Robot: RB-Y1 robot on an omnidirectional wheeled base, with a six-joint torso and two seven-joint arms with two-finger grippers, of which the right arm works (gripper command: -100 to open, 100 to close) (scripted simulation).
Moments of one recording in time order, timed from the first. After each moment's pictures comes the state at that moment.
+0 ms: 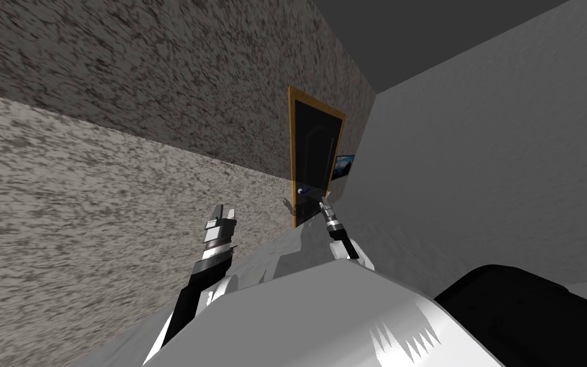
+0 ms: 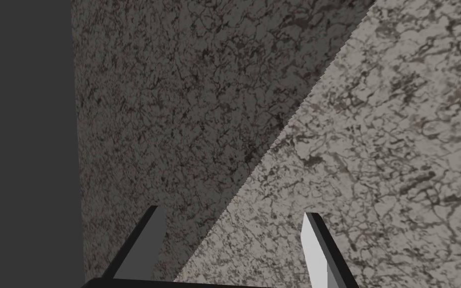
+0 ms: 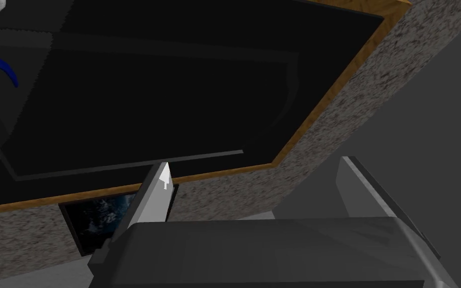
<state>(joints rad) 0.34 -0.14 0.00 -1.88 0.01 -0.47 0.04</state>
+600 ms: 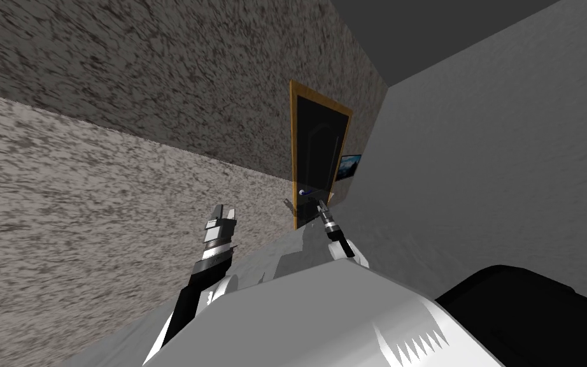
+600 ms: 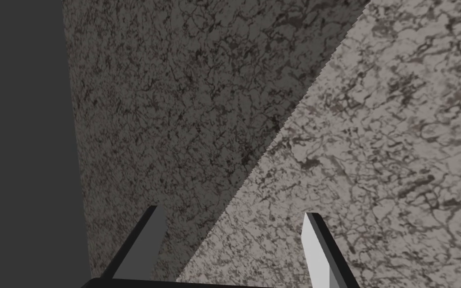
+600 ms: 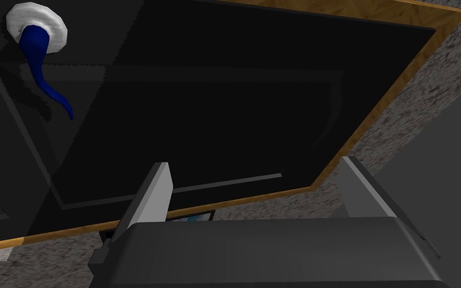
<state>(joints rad) 0.29 -0.18 0.03 -1.72 -0.02 -0.51 0.01</state>
